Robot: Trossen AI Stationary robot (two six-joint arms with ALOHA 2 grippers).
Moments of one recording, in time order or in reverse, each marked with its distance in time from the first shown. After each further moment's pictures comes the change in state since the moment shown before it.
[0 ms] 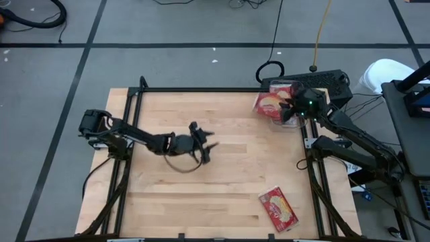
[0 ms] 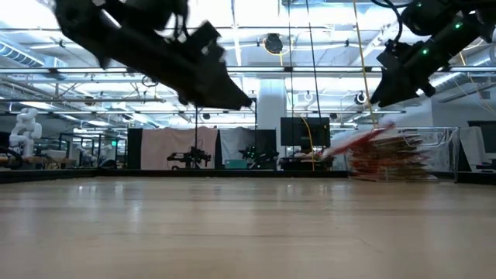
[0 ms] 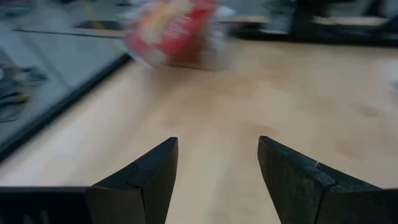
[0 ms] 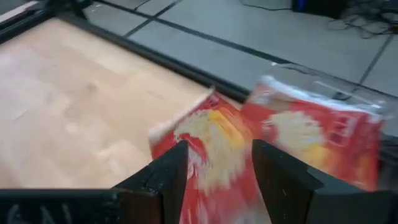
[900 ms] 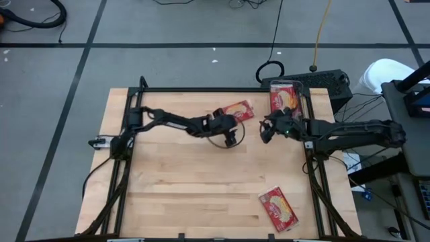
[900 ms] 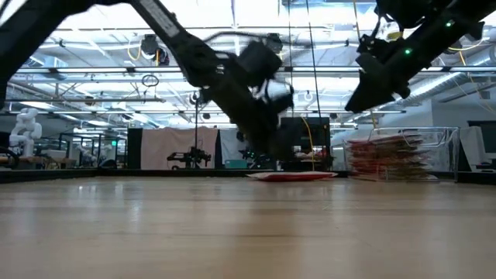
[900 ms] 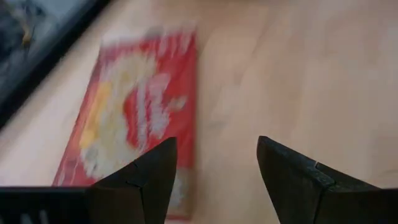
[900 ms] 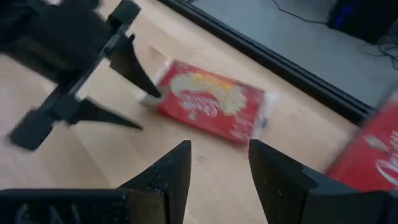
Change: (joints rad) left arm 0.253 0.496 0.612 -0.412 0.166 0.084; right arm 0.676 0.267 -0.023 0.172 0.455 0.229
